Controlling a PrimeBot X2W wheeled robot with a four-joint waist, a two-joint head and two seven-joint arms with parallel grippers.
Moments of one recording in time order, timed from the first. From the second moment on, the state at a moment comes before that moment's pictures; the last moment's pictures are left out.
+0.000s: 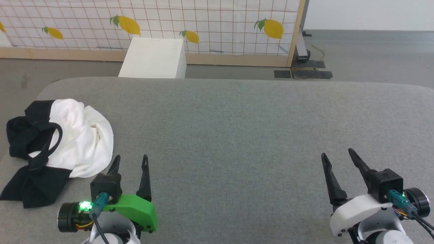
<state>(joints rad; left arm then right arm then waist) -0.01 0.05 -0.03 0.03 -0.03 0.00 -0.02 0.02 -0.05 -0.01 0.01 0.01 0.13 -0.01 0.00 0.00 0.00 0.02</state>
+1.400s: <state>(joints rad) -0.03 0.06 -0.06 0.09 -0.09 0.06 -0.11 0.00 -0.05 -0.02 0.05 0.02 0.13 -0.08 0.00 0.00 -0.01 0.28</state>
